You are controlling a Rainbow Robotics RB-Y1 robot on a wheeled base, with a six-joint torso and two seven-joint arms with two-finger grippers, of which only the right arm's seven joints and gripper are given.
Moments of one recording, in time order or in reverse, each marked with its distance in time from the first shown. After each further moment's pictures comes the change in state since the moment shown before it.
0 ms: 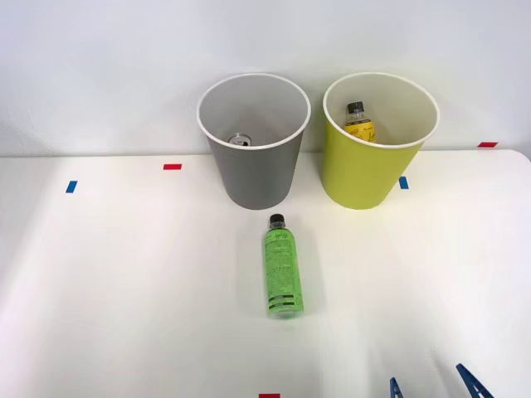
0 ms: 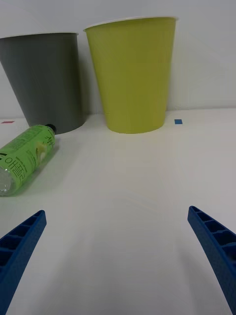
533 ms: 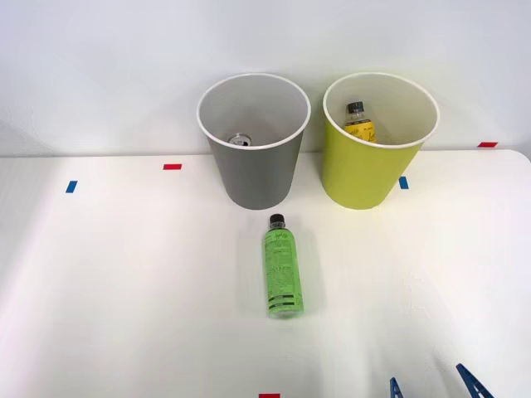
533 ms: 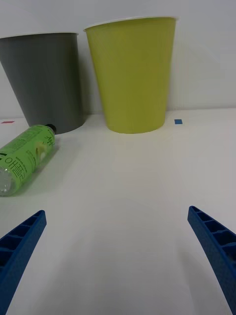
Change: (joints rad) arm 0.000 0.000 0.000 0.000 0.000 0.000 0.000
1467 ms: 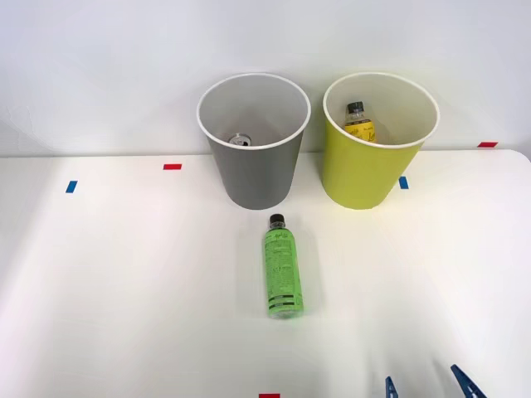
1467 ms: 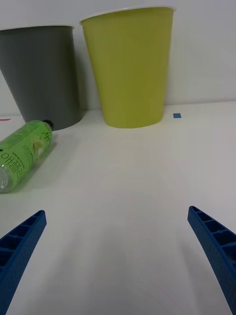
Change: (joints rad) arm -0.019 0.027 0.005 0.022 -0.002 0.005 0.010
